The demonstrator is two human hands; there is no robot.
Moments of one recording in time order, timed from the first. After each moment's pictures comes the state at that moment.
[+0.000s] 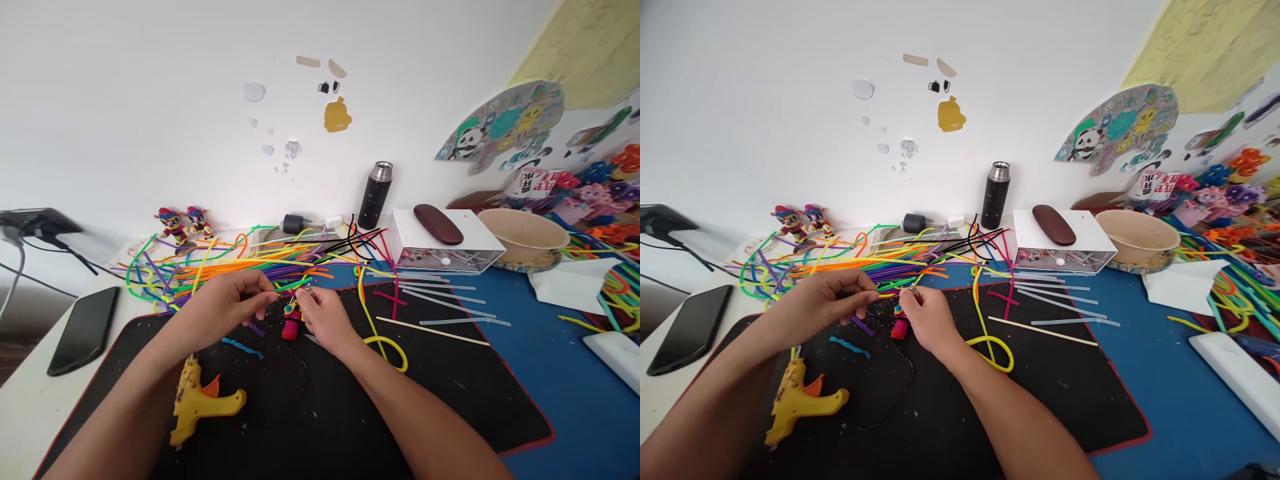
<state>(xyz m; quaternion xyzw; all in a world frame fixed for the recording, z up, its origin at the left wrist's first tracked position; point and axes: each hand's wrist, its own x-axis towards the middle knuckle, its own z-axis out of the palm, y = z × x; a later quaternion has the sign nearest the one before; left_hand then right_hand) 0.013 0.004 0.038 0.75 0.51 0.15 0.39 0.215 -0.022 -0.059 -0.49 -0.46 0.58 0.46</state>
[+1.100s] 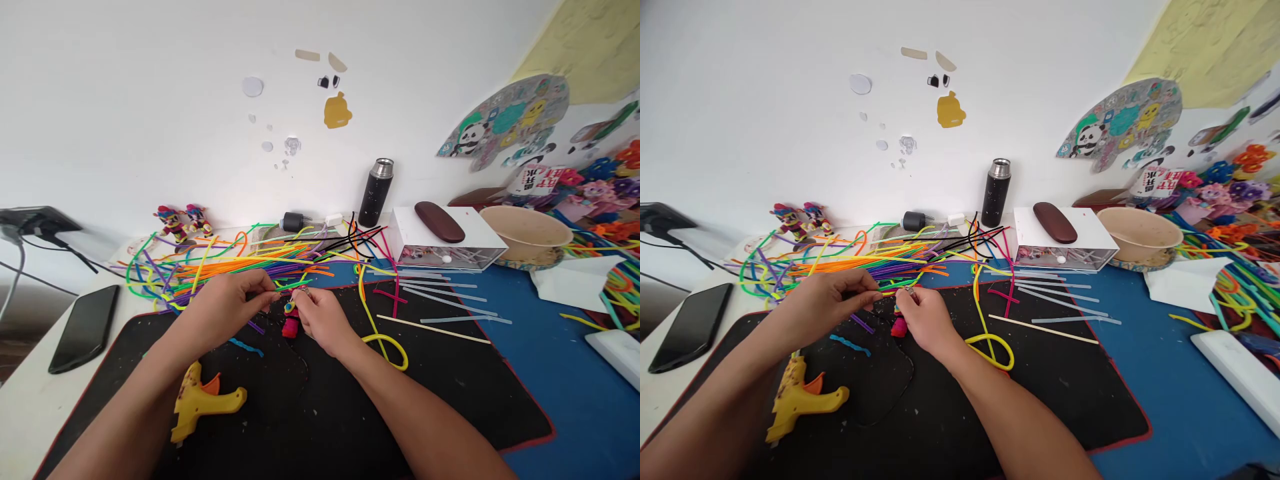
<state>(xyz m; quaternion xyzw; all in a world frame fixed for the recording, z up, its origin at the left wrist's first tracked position) 0.017 0.003 0.031 0.79 0.54 0.13 0.25 0.208 -0.024 -0.065 -0.47 -0.44 0.62 0.45</state>
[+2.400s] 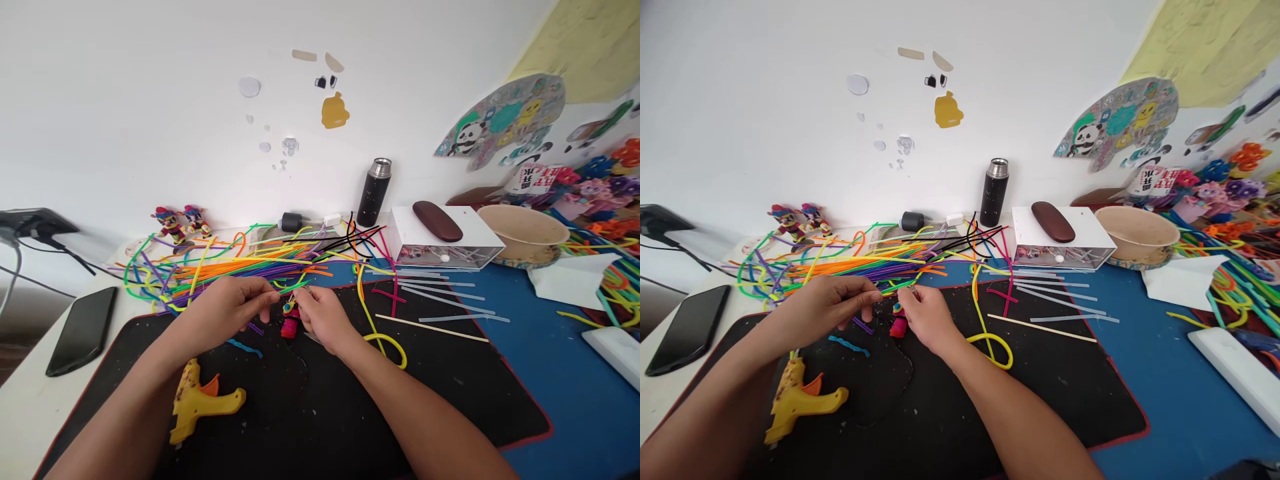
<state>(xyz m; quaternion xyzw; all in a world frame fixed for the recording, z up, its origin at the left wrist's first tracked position) 0.018 0.003 0.037 0.79 0.51 0.09 0.33 0.210 -0.023 -0.056 -0.47 -0.41 0.64 0.45</state>
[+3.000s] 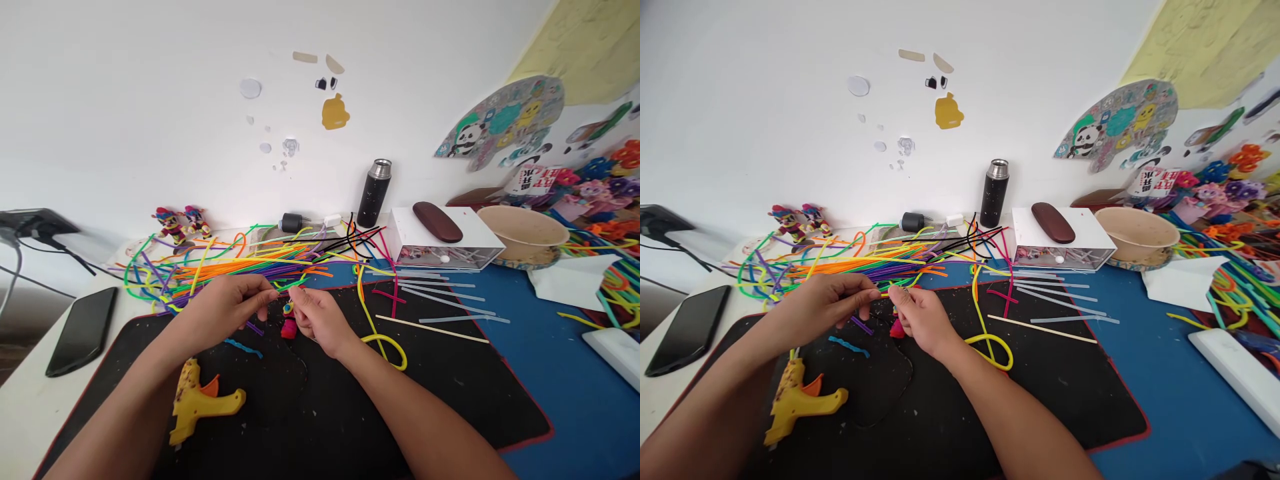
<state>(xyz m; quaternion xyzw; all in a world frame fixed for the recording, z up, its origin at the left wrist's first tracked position) 0.018 0.002 0.040 0.79 0.52 0.11 0.31 0.212 -0.027 -0.041 -0.36 -0.39 0.72 0.45</state>
